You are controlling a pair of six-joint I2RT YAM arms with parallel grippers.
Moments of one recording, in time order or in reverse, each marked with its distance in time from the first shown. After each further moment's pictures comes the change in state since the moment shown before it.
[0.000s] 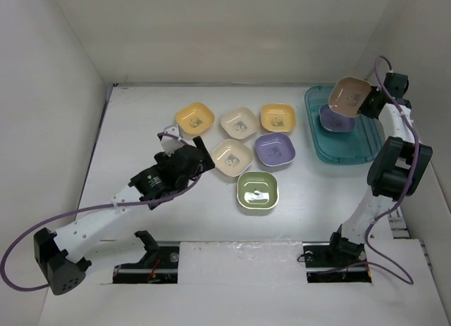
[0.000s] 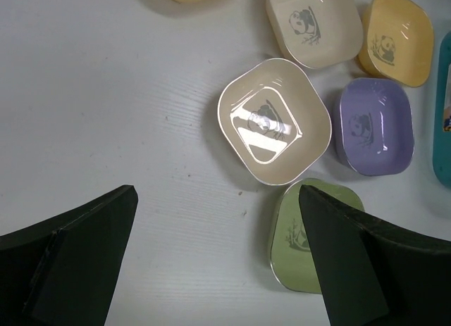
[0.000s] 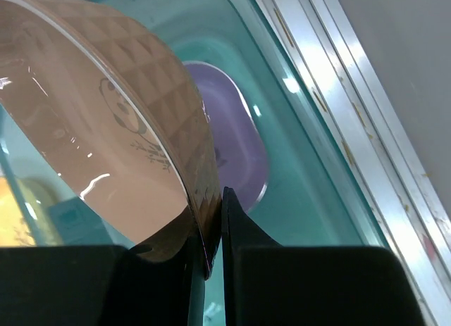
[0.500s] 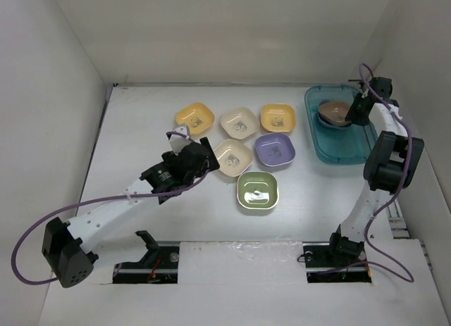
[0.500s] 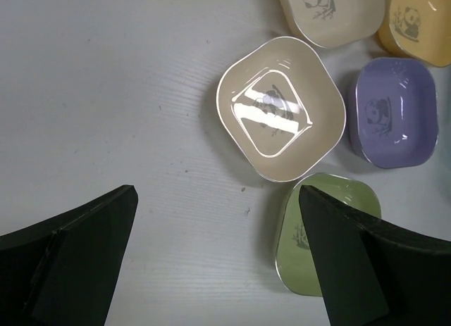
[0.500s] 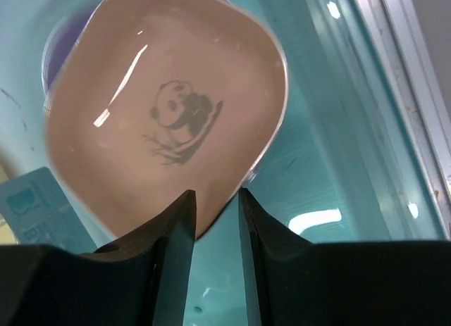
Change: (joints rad) left arm 0.029 0.091 -0.017 0.065 0.072 0.022; right arm 0.047 0.080 0.010 -0.086 0.040 -0.058
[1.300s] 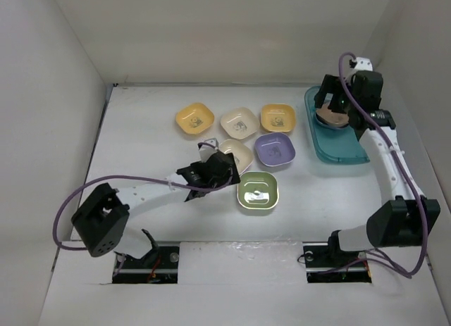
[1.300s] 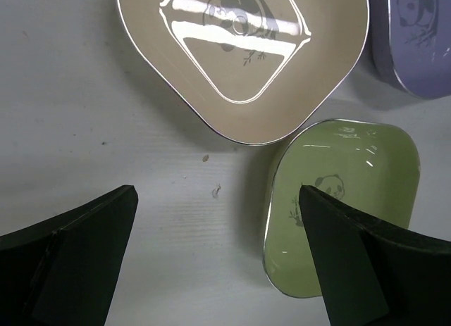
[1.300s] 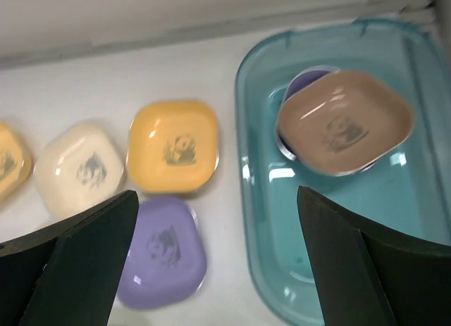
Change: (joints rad) left arm -0.060 0.285 -0.106 0.282 0.188 -0.024; right arm 0.289 -0.565 -0.205 0.102 0.008 -0.018
